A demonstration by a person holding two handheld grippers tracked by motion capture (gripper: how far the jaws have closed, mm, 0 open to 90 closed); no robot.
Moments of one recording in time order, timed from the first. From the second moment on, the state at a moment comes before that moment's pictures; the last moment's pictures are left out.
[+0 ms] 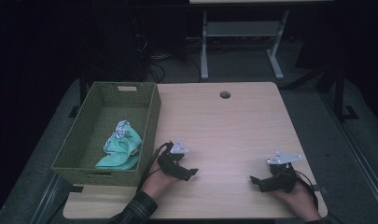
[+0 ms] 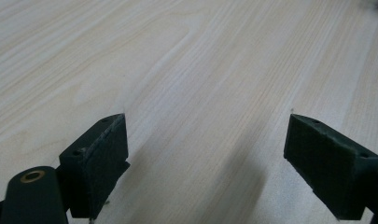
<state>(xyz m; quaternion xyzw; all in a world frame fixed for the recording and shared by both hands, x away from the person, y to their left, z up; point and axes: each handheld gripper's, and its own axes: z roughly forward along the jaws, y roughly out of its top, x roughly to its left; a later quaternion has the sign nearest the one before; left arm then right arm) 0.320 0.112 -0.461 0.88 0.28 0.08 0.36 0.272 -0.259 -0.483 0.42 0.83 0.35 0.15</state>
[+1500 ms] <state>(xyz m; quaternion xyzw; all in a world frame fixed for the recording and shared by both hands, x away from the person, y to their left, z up) 0.321 0.115 -0.433 0.88 0.29 0.07 0.38 0.272 -0.259 -0.483 0.42 0.83 0.35 0.15</state>
